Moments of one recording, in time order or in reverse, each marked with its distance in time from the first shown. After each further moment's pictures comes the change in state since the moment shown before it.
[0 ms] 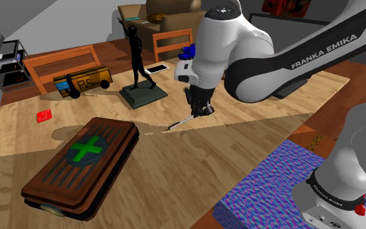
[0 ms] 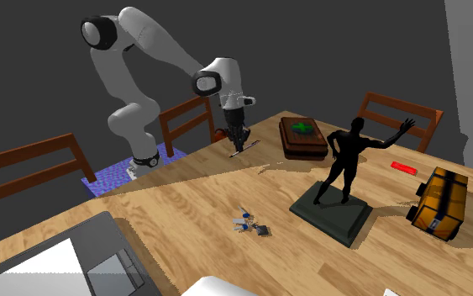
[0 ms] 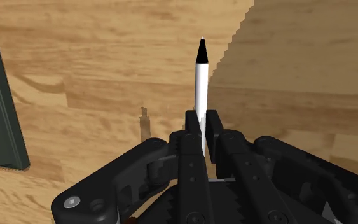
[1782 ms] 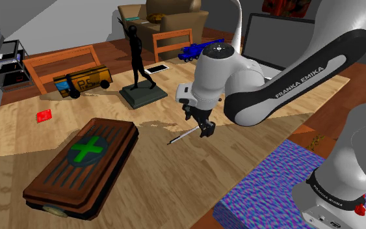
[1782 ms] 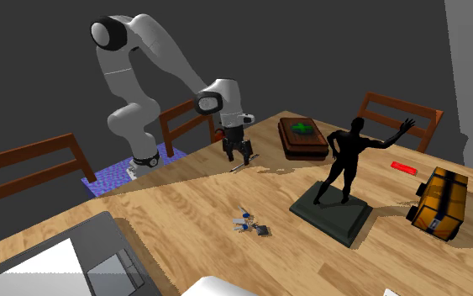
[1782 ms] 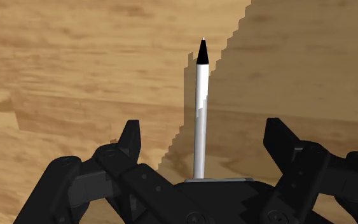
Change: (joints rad) arm -0.033 0.128 0.016 -0.080 -0.089 0.200 0.090
